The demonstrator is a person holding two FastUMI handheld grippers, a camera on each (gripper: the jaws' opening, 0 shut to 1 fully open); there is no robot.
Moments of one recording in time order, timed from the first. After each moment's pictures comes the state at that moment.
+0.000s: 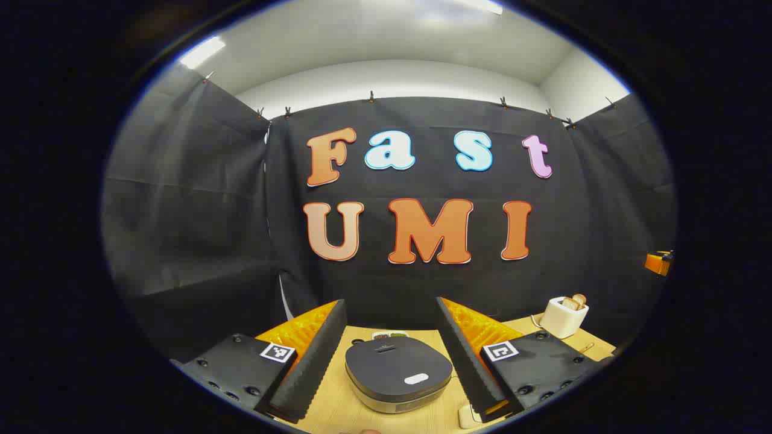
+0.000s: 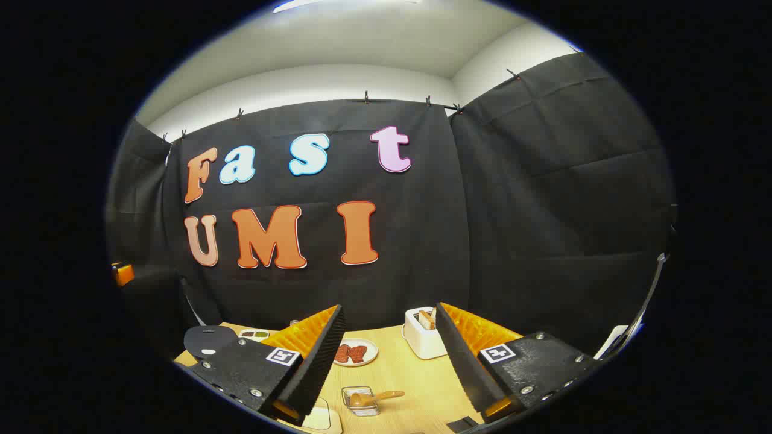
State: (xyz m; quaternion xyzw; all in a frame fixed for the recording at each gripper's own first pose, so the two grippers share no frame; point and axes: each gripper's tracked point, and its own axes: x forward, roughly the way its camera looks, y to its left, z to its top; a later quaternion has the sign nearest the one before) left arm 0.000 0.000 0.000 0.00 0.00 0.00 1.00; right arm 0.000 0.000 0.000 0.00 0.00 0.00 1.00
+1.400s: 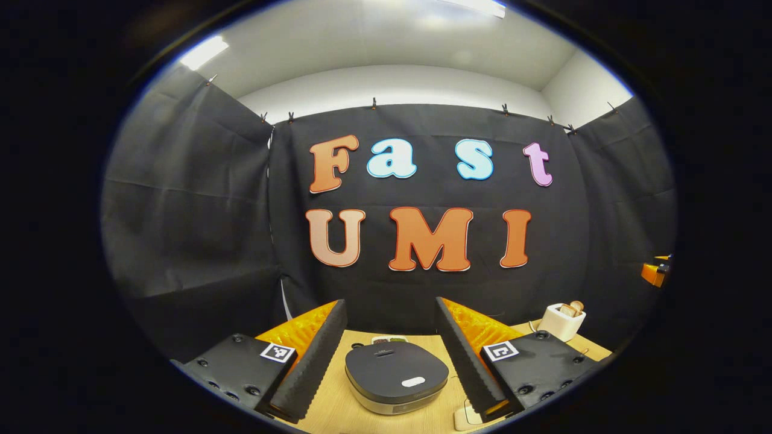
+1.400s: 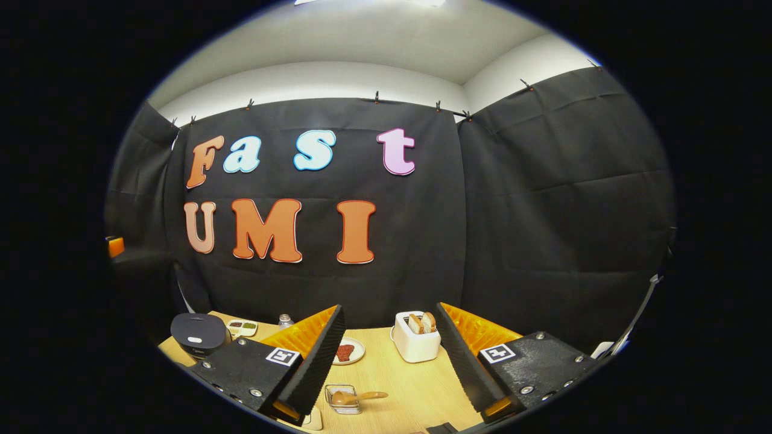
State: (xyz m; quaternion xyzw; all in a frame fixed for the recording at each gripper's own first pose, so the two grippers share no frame) left arm -0.015 0.004 0.023 -0.01 -0.01 0.00 1.00; right arm -0.003 -0.006 0.005 -0.04 0.00 0.00 1.00
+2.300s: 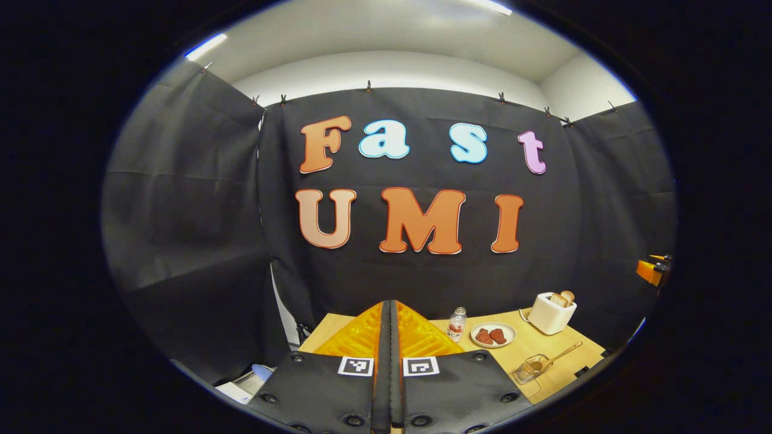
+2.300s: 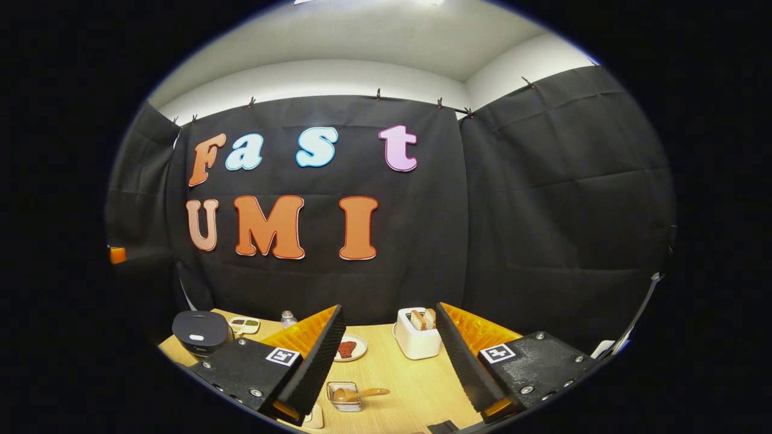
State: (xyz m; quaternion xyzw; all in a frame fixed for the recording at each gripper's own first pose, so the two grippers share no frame) left arm -0.001 -0.001 -0.014 -0.02 0.05 -0.03 1.00; right arm -0.006 -0.005 -0.003 -0.04 0.00 0.00 1.00
